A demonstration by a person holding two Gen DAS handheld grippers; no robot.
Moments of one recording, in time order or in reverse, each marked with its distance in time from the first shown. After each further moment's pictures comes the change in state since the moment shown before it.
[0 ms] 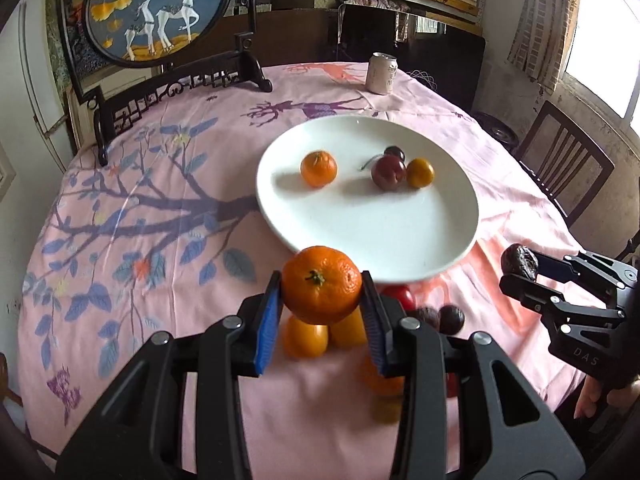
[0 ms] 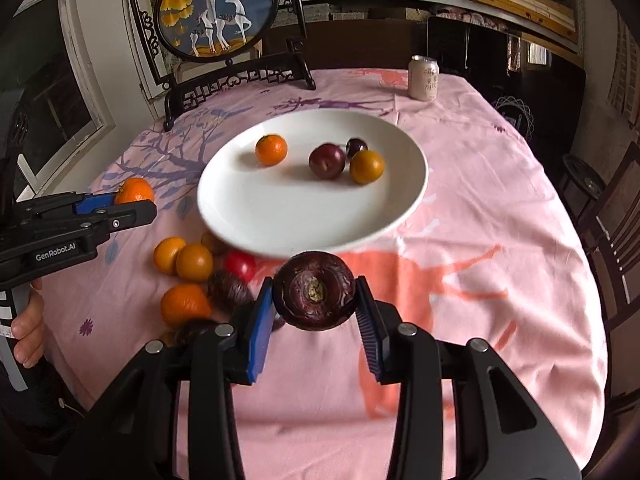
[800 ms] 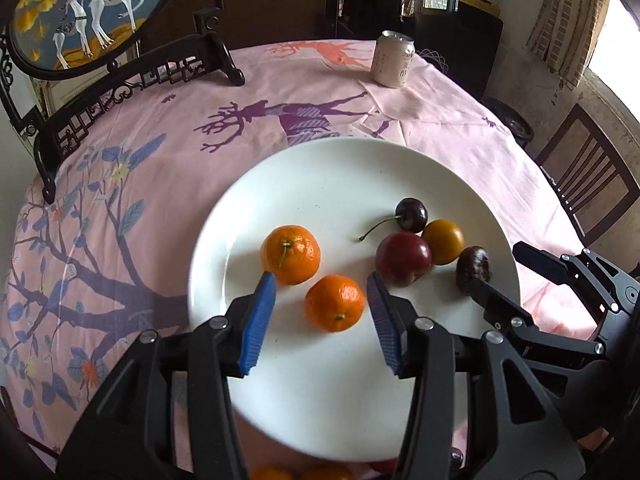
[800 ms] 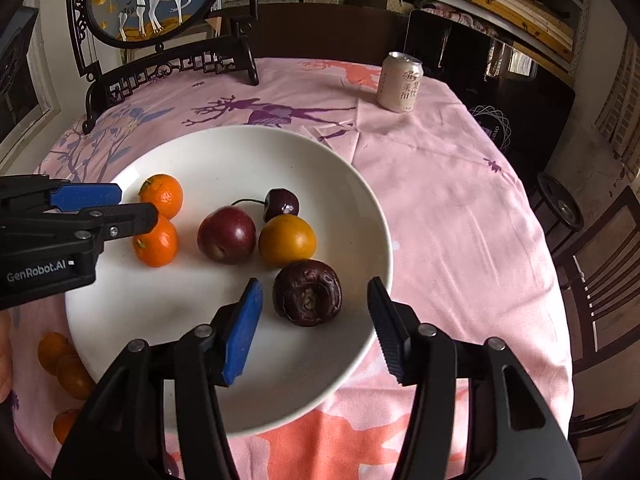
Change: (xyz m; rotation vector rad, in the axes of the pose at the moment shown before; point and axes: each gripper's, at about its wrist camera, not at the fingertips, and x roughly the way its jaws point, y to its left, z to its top) left arm 0.094 -0.015 0.086 -0.016 0.090 -0.011; right arm 0.089 -0.037 0.076 -0.040 0.060 -0.176
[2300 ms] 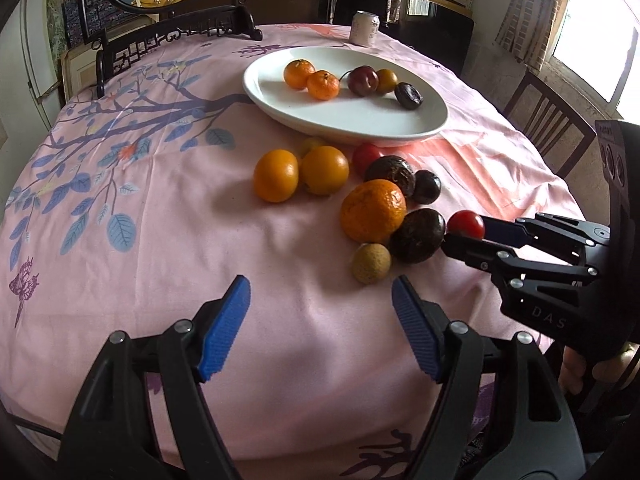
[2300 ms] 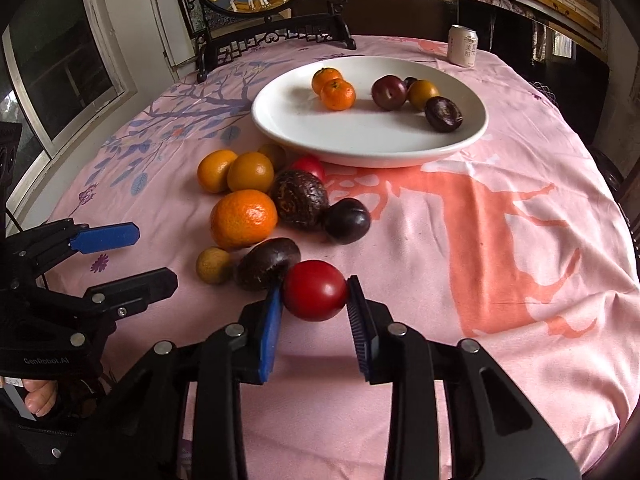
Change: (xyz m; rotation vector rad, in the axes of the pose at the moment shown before) left arm -0.094 0.003 -0.216 0.001 -0.022 -0.055; right arm -0.084 0.075 -0.144 0.001 0.023 0.239
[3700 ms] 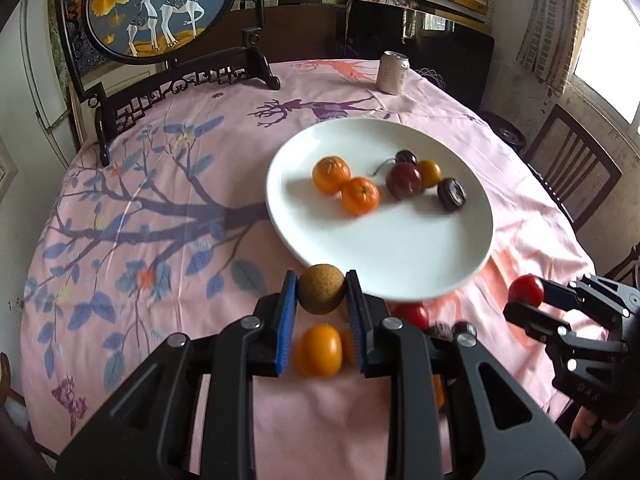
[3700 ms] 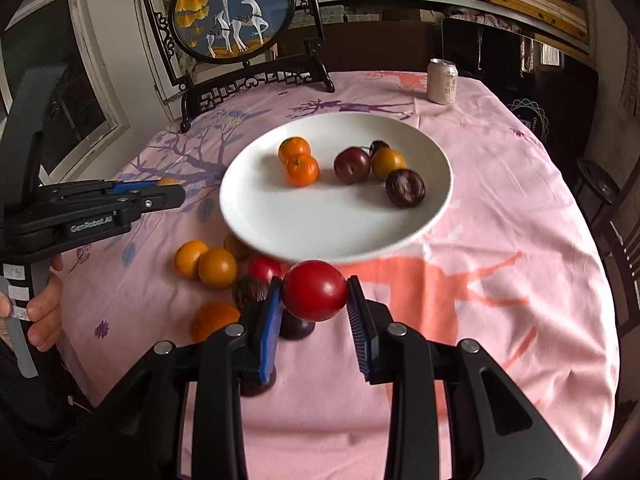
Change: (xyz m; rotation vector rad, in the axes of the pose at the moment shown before) left arm 0.019 0.027 0.139 -0.016 -0.043 0.079; right arm -0.013 -0.030 0.071 0.016 -0.080 0.016
